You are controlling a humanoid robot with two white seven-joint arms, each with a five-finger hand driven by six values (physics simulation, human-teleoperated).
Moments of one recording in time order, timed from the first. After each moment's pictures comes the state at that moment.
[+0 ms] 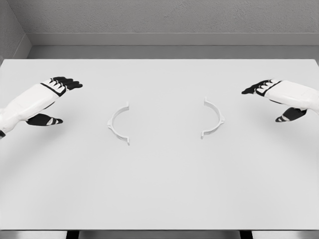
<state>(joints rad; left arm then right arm) -0.20 0.71 -0.12 -1.49 -0.50 -0.61 -0.26 -0.40 -0.86 0.29 -1.47 0.37 -0.52 0.61</state>
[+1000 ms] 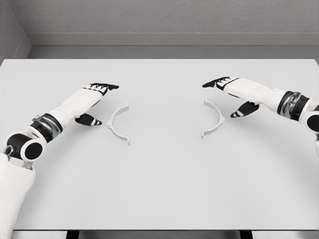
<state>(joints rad) -0.25 0.32 -0.12 -1.53 -0.75 -0.30 -0.47 -0.50 -0.56 0.33 -1.34 0.41 -0.50 0.61</state>
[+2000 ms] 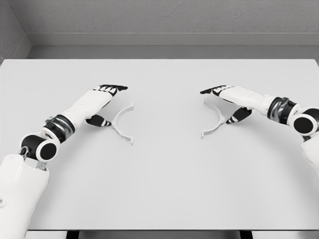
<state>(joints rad) -0.25 0.24 -0.13 -1.53 -0.81 -0.26 -0.47 -0.51 -0.49 0.33 -1.20 0.47 -0.50 0.61</state>
